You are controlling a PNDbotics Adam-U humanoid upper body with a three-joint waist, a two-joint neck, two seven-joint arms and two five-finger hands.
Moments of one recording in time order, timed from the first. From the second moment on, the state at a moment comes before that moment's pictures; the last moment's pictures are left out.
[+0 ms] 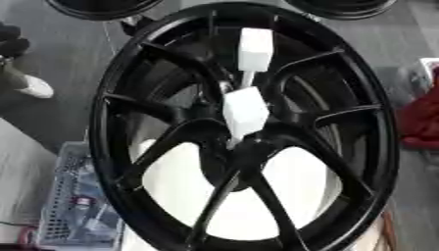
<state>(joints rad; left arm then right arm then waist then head) -0.29 0.40 0.06 -1.98 0.43 -0.26 -0.06 0.29 -0.58 -0.12 -1.99 0.25 -0.41 -0.82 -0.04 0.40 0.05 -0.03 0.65</state>
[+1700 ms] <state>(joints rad) -0.29 0.42 0.04 -1.98 0.42 -0.25 -0.07 -0.19 -1.31 -0.06 -1.99 0.07 -0.57 -0.65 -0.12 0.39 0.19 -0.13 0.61</state>
